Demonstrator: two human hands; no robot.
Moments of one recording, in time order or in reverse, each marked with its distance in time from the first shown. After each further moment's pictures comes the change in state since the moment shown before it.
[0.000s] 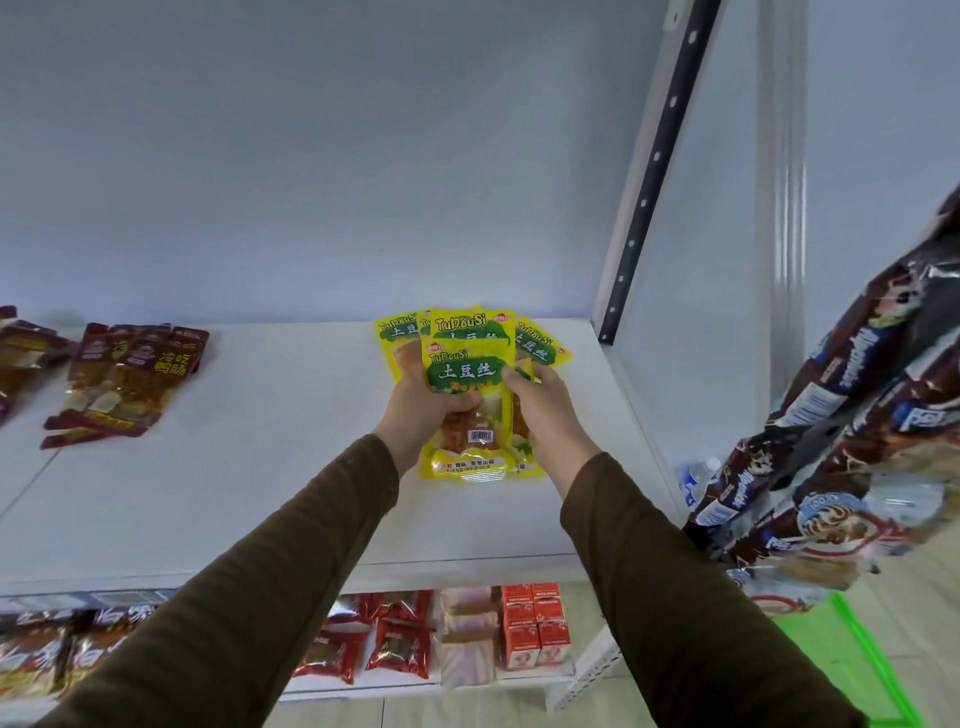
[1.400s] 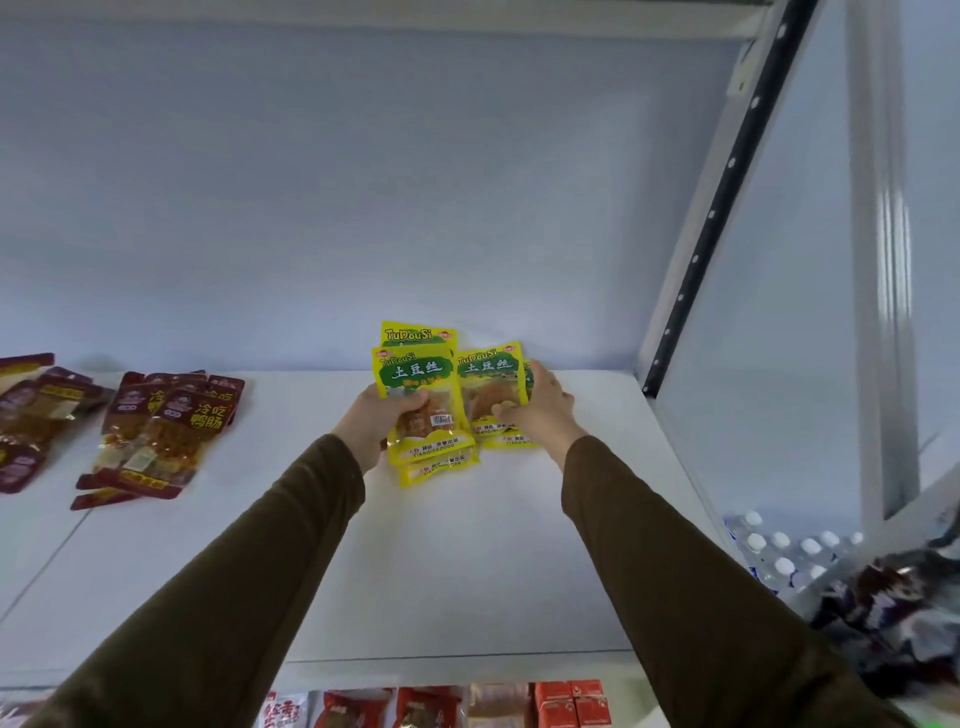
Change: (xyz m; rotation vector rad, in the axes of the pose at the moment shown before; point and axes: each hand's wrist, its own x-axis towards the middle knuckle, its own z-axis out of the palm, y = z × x) left_hand 0.066 0.024 -0.102 -0.051 0.000 -0.168; right_hand 0.081 -0.028 0.058 -0.786 -0.096 -0.211
